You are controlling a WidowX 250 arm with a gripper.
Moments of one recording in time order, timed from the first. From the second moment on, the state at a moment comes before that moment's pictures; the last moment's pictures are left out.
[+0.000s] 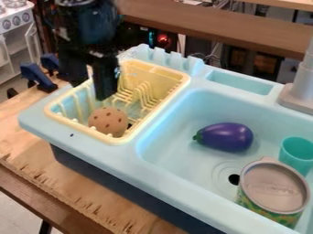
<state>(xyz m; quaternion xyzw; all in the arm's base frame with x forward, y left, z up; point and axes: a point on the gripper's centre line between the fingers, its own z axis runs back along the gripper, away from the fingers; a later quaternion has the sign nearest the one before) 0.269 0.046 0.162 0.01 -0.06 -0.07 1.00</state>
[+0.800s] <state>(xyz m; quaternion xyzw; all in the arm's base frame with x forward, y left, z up) 0.276 0.036 0.130 0.03 -0.07 -0.10 0.99</state>
